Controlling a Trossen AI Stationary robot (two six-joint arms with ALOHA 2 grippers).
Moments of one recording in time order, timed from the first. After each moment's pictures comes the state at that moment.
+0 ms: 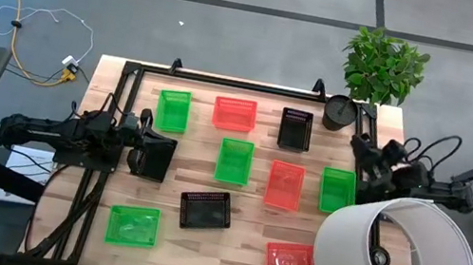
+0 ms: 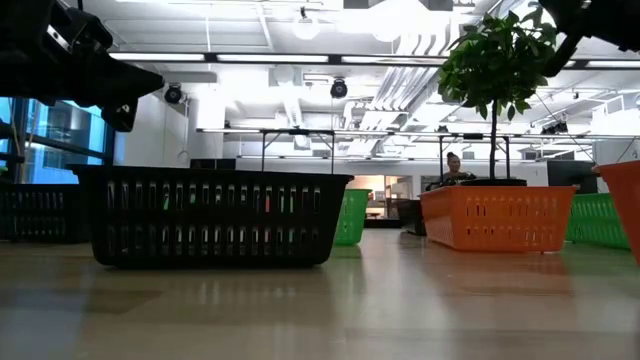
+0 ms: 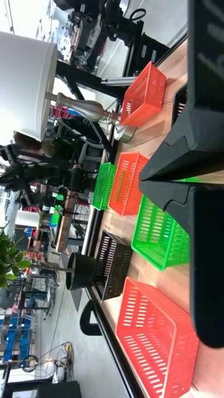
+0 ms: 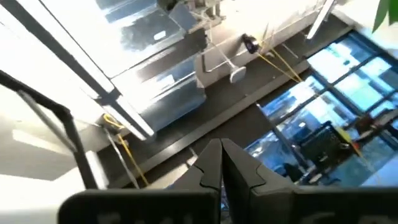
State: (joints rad) left arm 0.18 0.02 0.01 0.00 -0.01 -0.21; right arm 0.08 0.05 0.04 0.75 0.39 0.42
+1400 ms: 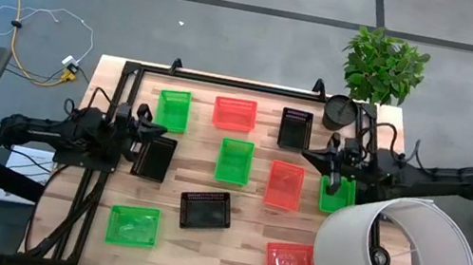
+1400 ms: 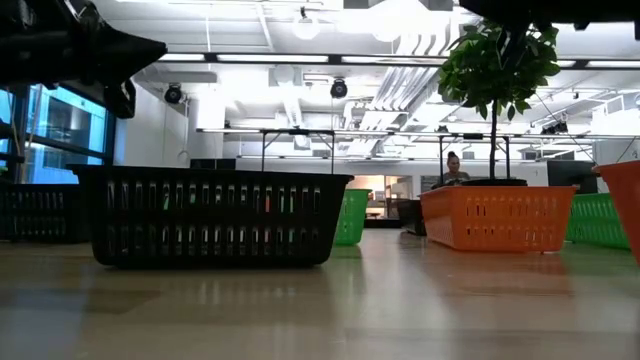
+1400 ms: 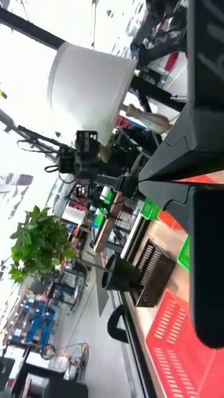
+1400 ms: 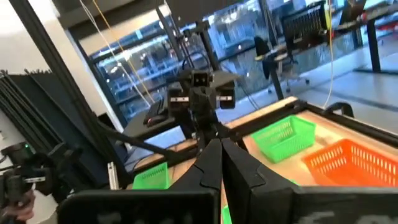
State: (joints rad) left arm 0.18 0.02 0.01 0.21 -0.09 -0.39; right arm 0.09 0.56 0.38 0.29 0.19 0.35
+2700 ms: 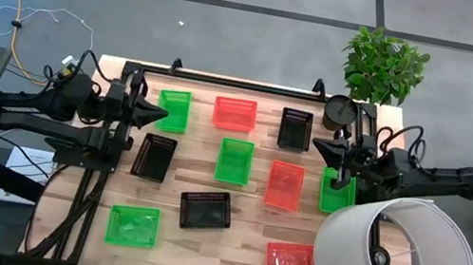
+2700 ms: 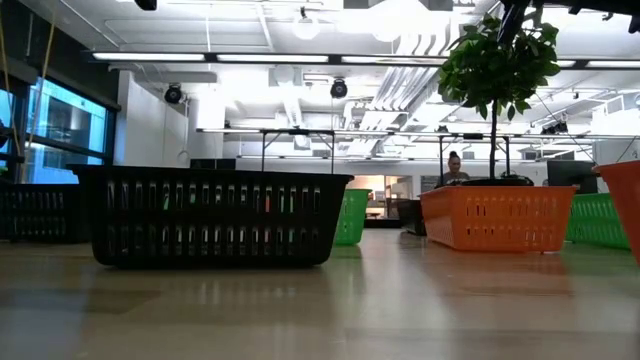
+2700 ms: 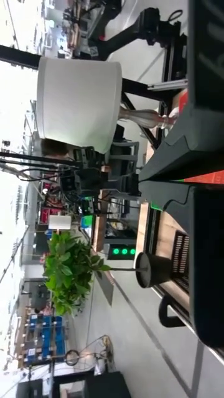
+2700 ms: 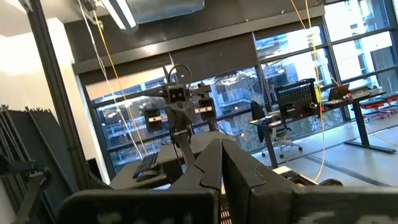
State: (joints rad) left arm 0.18 0.51 0.69 -0.12 -0.02 -0.10; right arm 0.09 0.57 0.37 0.56 0.25 0.18
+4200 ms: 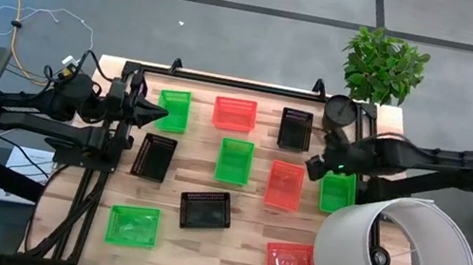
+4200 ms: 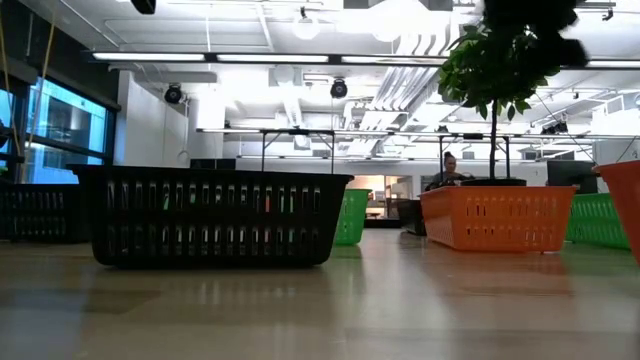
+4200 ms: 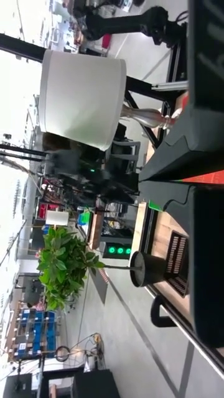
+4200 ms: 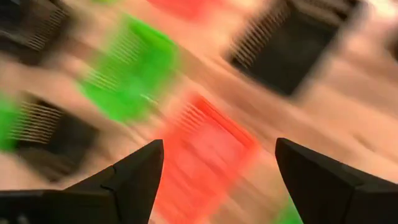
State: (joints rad) left arm 0.18 0.51 0.69 -0.13 -0.04 -0.14; right arm 0.08 1.03 1.03 -1.12 0.30 1.06
